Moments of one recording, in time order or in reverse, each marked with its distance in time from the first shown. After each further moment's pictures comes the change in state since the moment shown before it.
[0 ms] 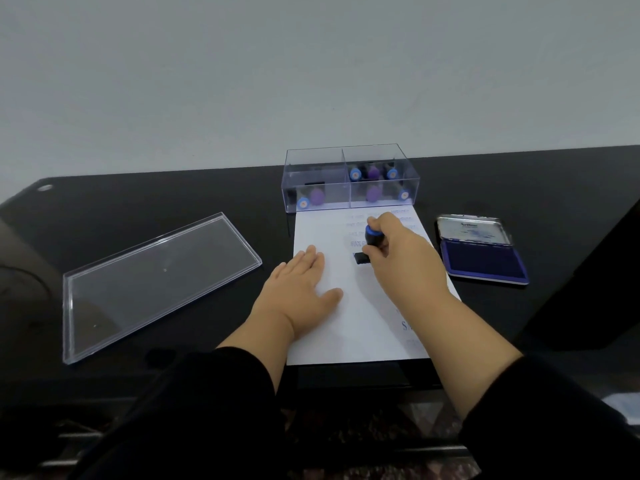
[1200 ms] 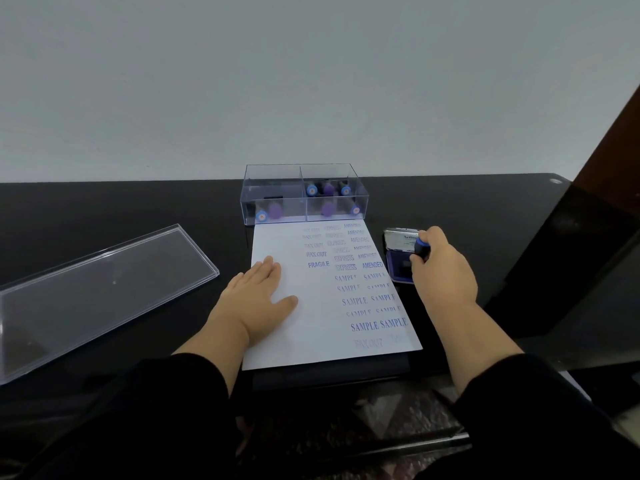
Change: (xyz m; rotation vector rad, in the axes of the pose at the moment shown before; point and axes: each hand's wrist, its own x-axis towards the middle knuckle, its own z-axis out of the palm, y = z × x) left_hand 0.001 -0.002 0.001 0.027 -0.010 0.002; right_hand -0.008 0.071 -0.064 -0.207 0.199 0.337
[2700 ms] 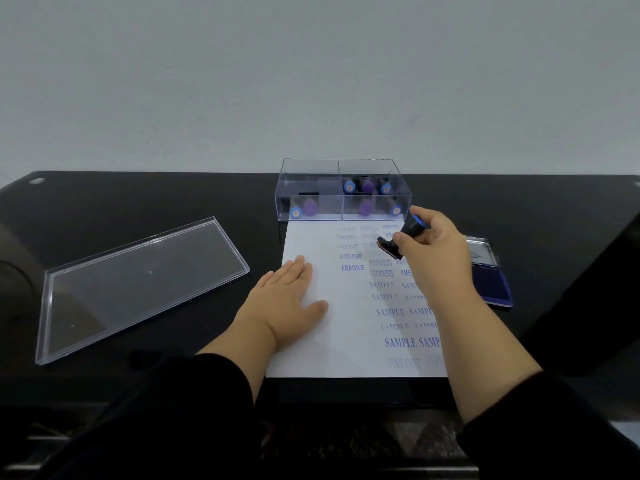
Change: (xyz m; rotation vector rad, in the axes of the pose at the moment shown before) left_hand -0.003 0.001 -0.001 -0.014 -0.002 -0.009; right_hand 0.006 -0.058 0.022 0.703 -0.176 -0.014
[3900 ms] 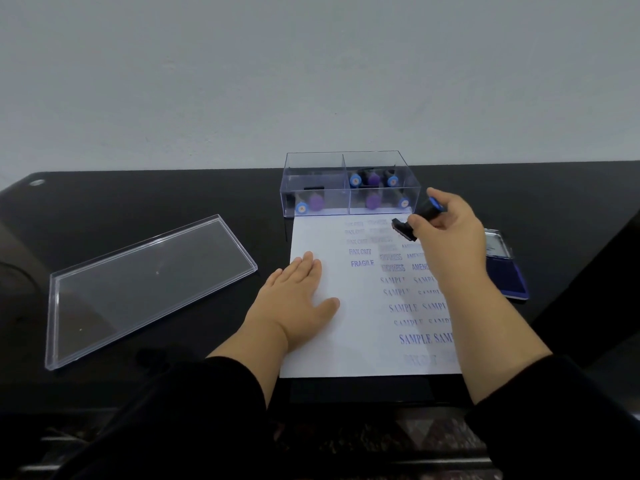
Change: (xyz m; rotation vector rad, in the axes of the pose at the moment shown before) left_hand 0.000 -0.001 0.000 -0.001 0.000 0.013; right_hand 0.012 0.001 0.004 0.029 0.083 -0.020
